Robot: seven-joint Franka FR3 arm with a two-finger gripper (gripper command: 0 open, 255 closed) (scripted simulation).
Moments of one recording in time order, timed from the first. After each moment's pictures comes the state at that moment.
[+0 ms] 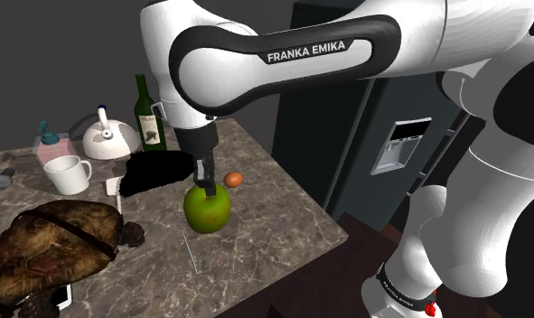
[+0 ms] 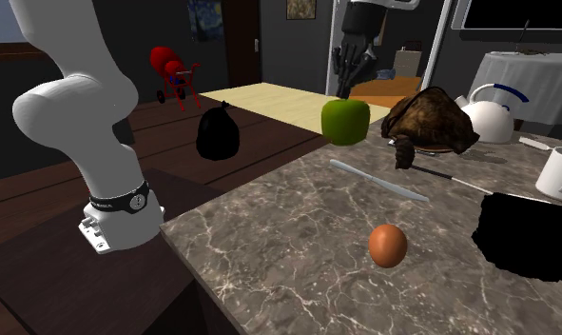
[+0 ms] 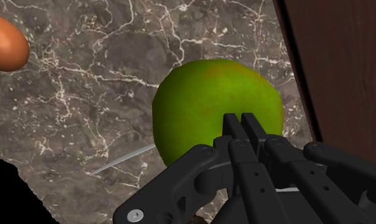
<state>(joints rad) 0.47 0.04 0.12 -1.80 0.01 1.68 -0.28</state>
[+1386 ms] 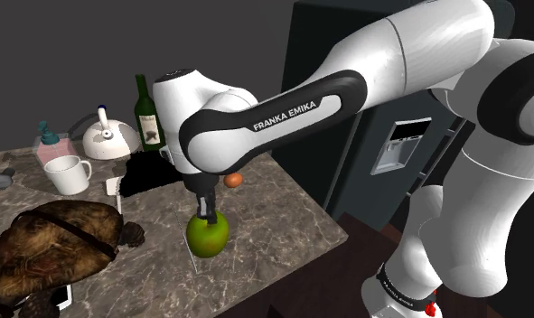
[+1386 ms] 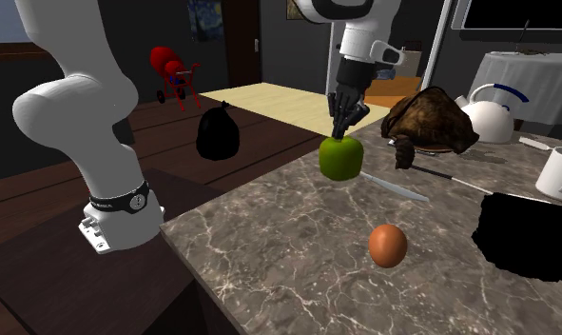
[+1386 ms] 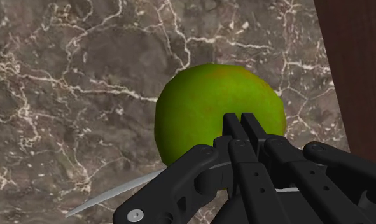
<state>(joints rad) 0.48 0.09 0.12 -1.99 0.00 1.92 -0.27</state>
